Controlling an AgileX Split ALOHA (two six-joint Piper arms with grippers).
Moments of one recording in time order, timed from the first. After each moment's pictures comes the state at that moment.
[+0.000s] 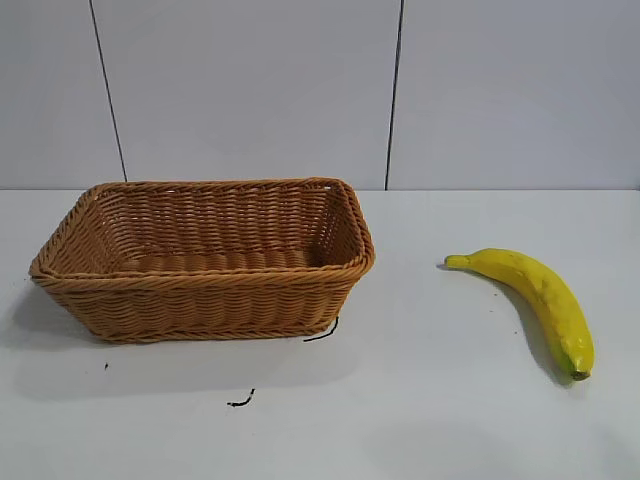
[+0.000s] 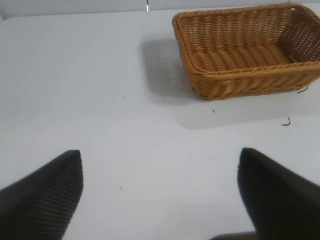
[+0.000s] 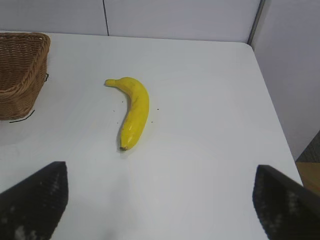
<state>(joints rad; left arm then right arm) -0.04 -0.01 -0.50 -0.02 1.07 0.03 -0.04 -0.01 -0.50 0.00 1.02 0.00</state>
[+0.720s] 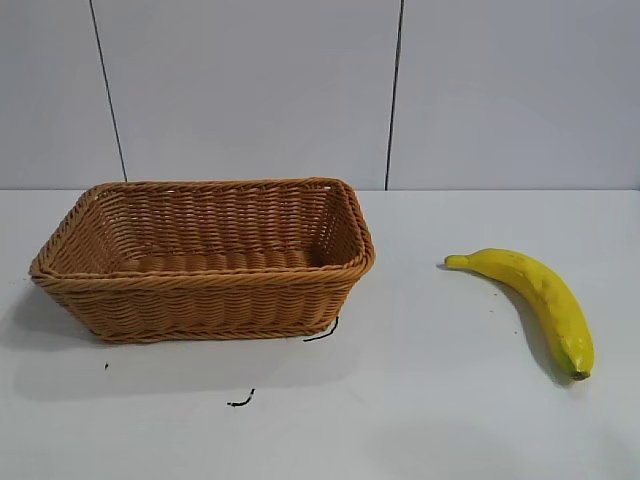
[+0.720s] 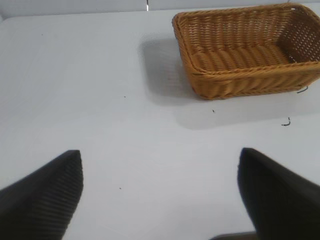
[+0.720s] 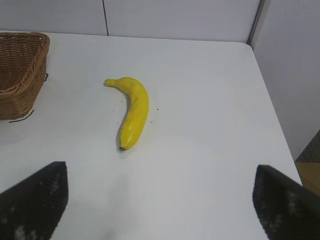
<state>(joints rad) -0.04 -0.01 -0.50 -0.02 1.07 0.03 -0.04 0.21 -0.57 0.00 1.03 -0.01</state>
